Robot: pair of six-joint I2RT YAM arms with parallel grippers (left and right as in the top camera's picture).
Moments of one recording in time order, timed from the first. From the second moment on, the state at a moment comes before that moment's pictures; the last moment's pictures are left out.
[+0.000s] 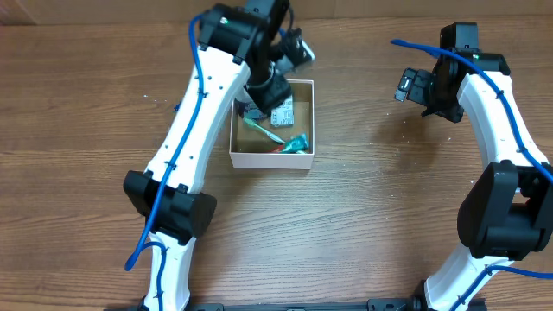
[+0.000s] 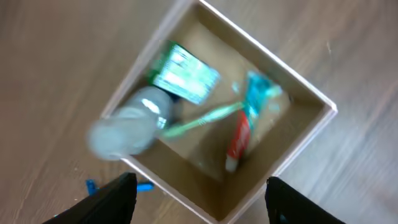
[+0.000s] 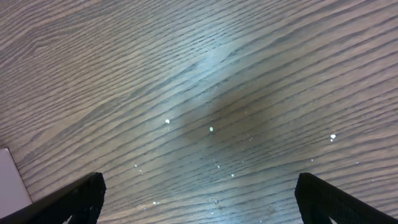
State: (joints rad) left arm -0.43 2.21 2.52 -1.57 0.08 0.49; right arm -0.08 1.95 1.65 -0.95 -0.01 0.32
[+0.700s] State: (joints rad) left arm 0.03 2.18 2.22 -1.24 0.06 -0.15; right arm -0.08 1.95 1.65 -0.95 -0.01 0.32
